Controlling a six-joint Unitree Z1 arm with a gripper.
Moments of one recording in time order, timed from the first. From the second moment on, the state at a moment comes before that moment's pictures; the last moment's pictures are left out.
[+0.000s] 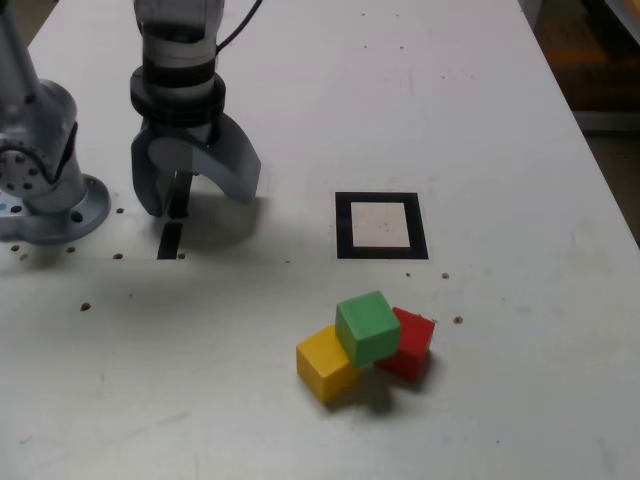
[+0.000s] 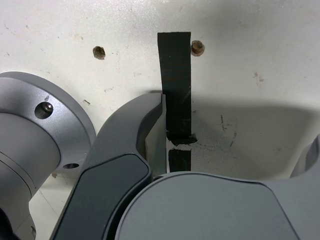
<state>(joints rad) 0.05 1.57 -0.68 0.86 0.00 0.12</state>
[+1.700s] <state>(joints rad) -0.58 1.87 -1.82 1.56 -0.09 -0.86</state>
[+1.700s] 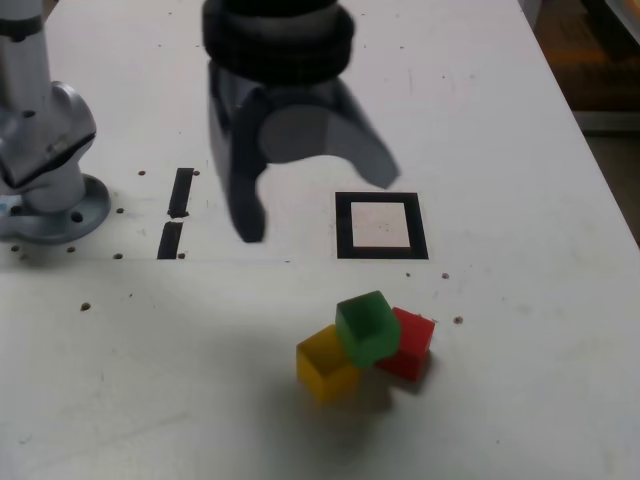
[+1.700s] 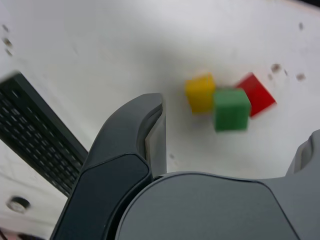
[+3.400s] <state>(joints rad) -0.58 2.13 -1.75 1.31 -0.08 -0.91</state>
